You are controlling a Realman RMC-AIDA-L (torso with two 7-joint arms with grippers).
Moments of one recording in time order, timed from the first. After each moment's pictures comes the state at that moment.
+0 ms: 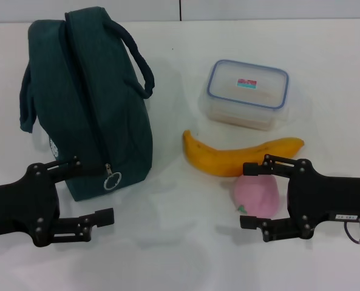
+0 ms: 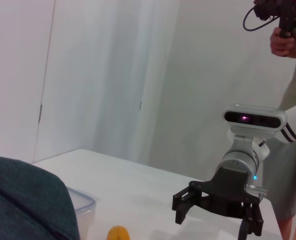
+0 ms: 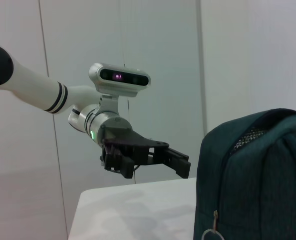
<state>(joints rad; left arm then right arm) -0.21 -2.02 0.83 0.76 1.74 1.91 -1.21 0.46 2.02 -1.21 -0.45 -1.51 -1.63 0.90</state>
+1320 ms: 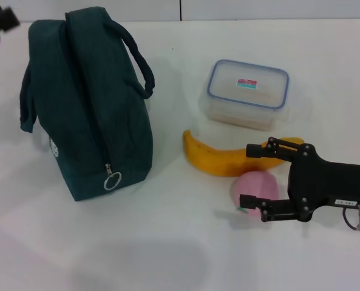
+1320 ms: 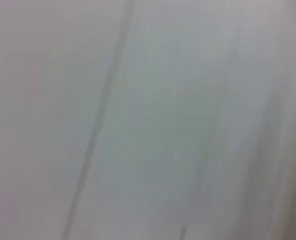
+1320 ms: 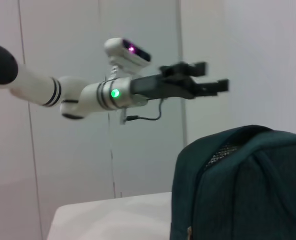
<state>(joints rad) -0.39 -1.96 0.42 0.82 1.65 1.80 -1.66 0.46 2.02 -1.21 -0.44 -1.45 -1.61 0.90</state>
